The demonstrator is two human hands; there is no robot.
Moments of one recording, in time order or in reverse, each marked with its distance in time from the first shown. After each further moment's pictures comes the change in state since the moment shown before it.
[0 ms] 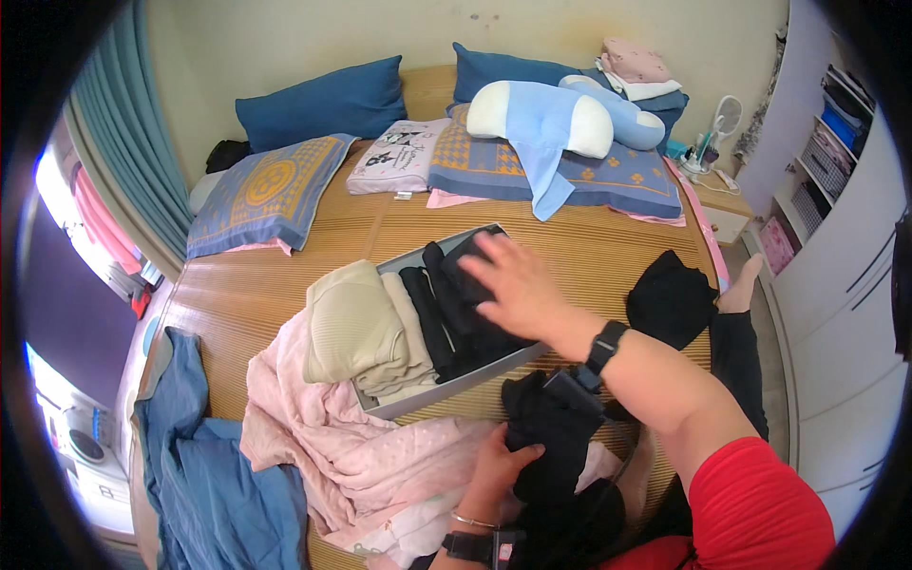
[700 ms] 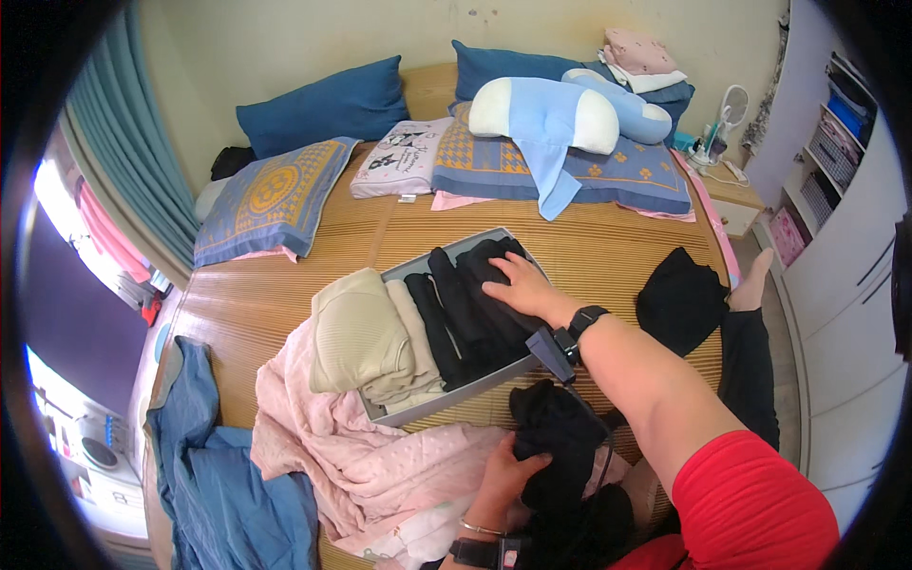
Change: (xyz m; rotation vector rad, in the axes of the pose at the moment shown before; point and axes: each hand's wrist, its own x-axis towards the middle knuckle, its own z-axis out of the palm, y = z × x) left_hand 0.001 0.000 0.004 0.050 -0.002 -0.030; right_hand 0.014 0.065 0.071 0.386 -0.288 0.376
